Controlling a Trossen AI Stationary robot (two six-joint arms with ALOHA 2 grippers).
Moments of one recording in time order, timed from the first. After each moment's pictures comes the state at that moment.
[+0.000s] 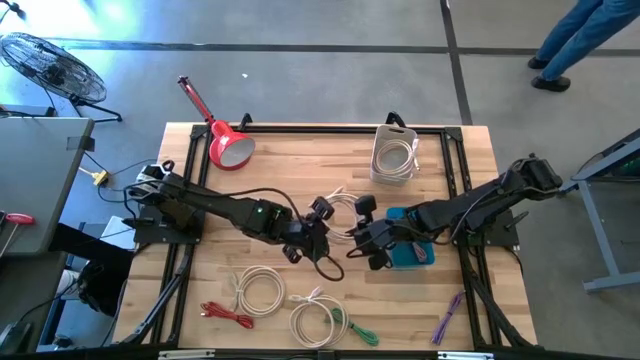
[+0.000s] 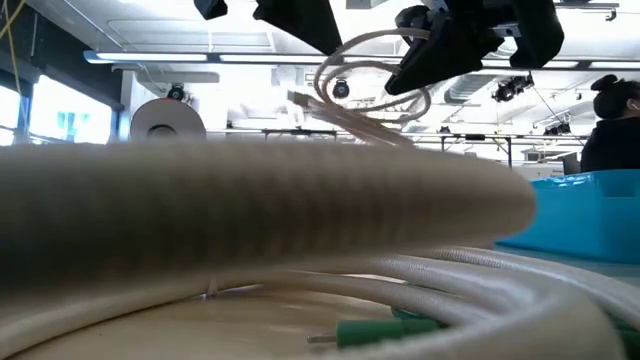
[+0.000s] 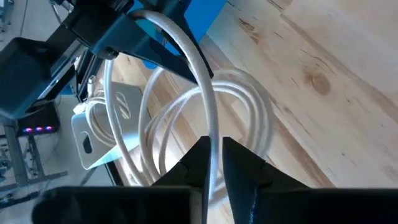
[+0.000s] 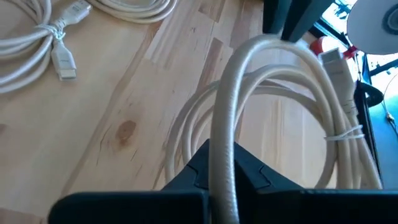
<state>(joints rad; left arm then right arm) -0.29 1.72 1.54 -0.70 -0.44 0.67 0.30 1.44 0.93 -0.22 0.34 -0.28</state>
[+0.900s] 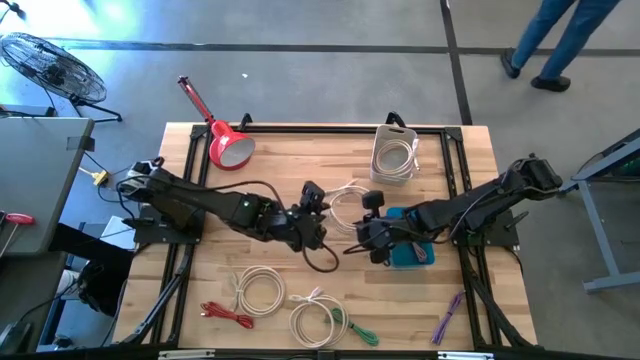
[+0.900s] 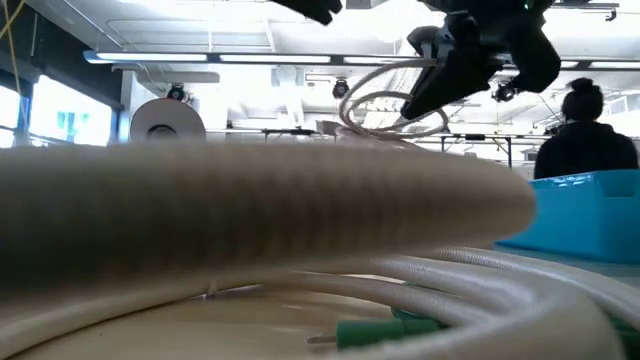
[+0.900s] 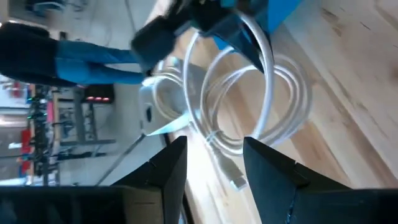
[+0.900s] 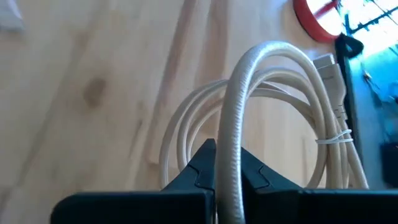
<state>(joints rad) -0.30 1.64 1.54 -0.65 -0.67 0.66 0.30 1.44 0.93 -0.36 0.47 -0.19</state>
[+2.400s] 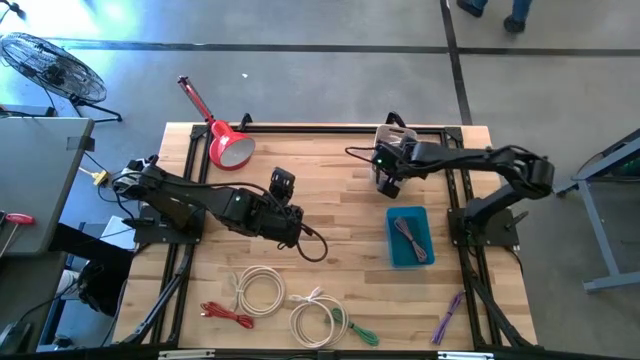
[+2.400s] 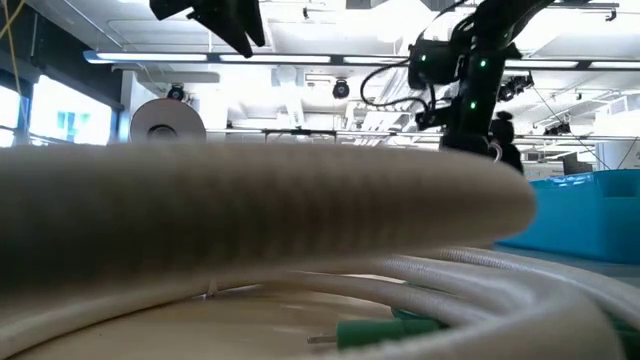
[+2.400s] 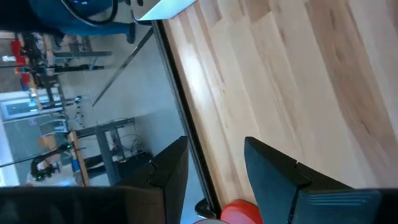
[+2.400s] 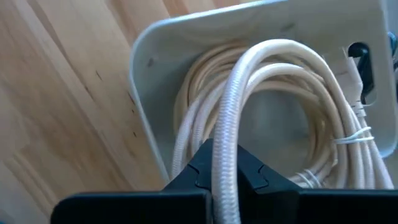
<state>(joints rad) -0.30 1.59 1.54 -1.18 -0.85 0.30 -0.41 1.47 0.93 -0.74 0.37 0.02</state>
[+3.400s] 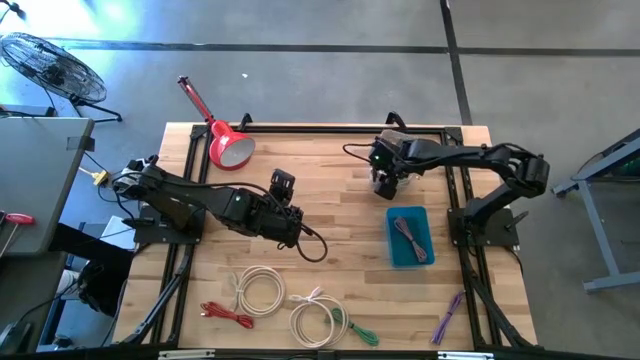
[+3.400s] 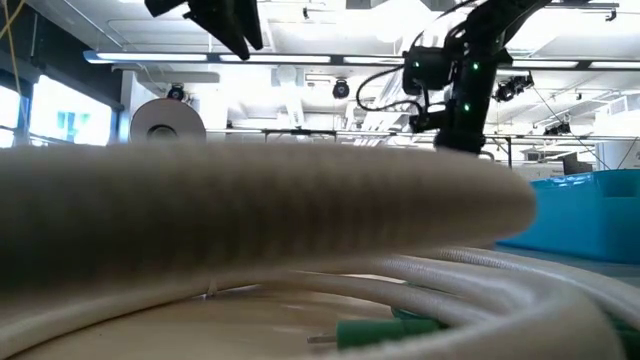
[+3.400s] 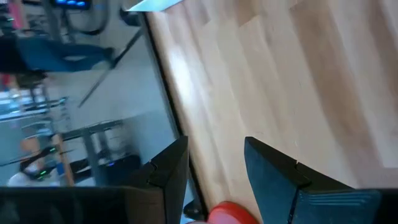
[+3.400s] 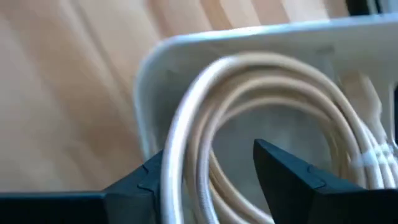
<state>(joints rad) -0.30 1.59 1.54 -1.18 -0.79 0.28 -0.43 1.51 0.96 -0.73 0.22 0.00</state>
